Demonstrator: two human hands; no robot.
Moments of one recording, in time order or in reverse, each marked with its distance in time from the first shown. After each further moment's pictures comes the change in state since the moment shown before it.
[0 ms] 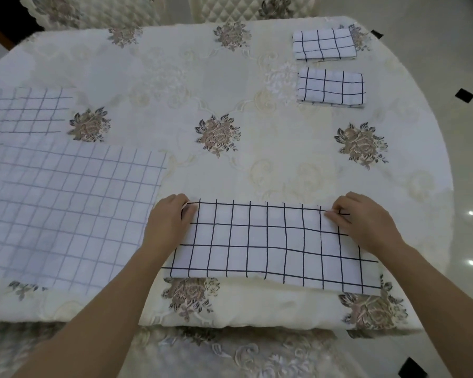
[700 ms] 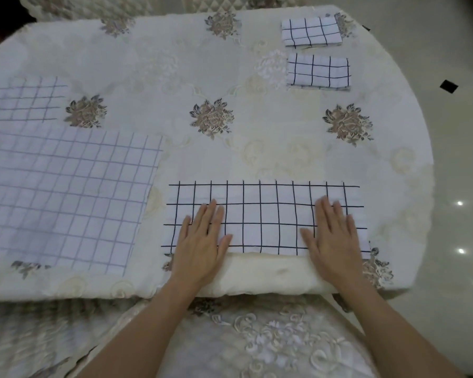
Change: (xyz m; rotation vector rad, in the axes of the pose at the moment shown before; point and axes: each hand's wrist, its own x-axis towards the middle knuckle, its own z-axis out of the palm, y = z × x) left_hand -0.108 0.043 0.048 0.328 -0.183 0.161; right_hand -0.103 -0.067 0.055 -0.098 -0.081 0.250
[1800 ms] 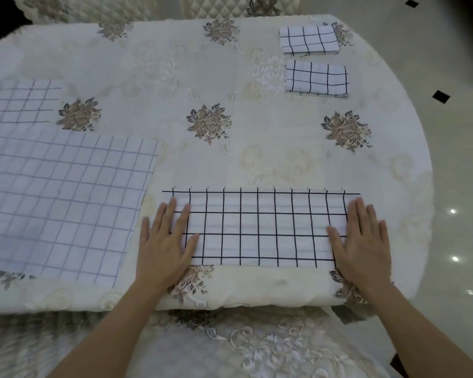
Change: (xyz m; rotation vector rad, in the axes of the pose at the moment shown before) left_hand 0.003 -0.058 0.001 0.009 0.053 -0.122; right_hand 0.011 0.046 -0.008 -0.052 0.084 0.163
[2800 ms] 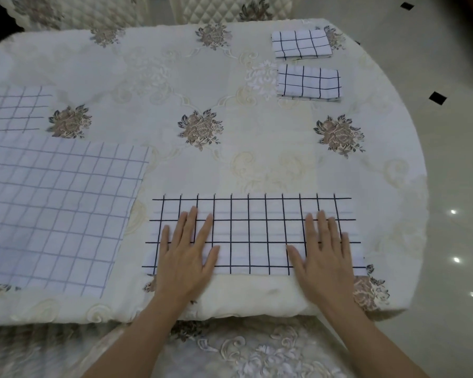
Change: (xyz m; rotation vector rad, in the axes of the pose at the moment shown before) left_hand 0.000 0.058 0.013 -0.014 0.058 0.077; right_hand -0.023 -0.052 0.010 -0.017 0.009 -0.110
